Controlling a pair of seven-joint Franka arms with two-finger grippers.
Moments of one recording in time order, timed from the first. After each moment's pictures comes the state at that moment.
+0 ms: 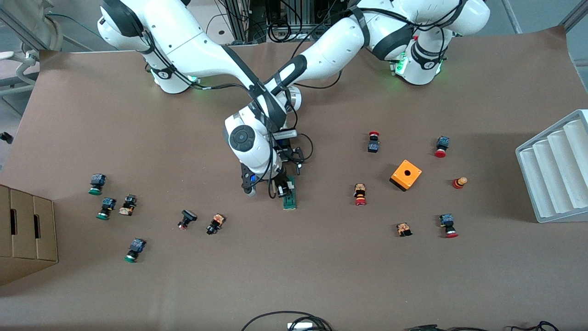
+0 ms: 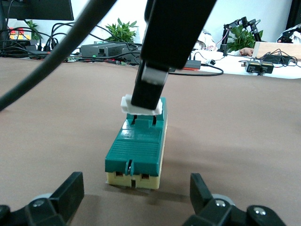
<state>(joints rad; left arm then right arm) -0.98 1.08 -0.28 -1.49 1.77 1.77 -2.55 0.76 0.63 -0.07 -1.74 0.36 2.59 1.82</state>
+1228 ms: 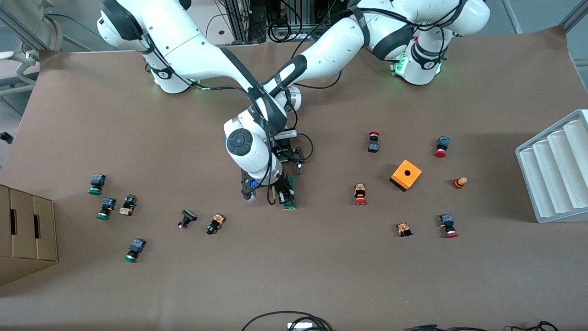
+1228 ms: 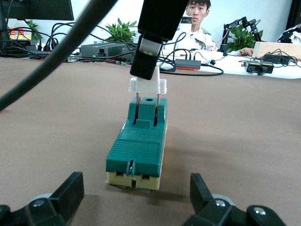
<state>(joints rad) -0.98 1.08 -0.28 -1.49 1.77 1.77 -2.55 0.74 0.66 -0.07 -1.66 0.37 2.57 1.82</state>
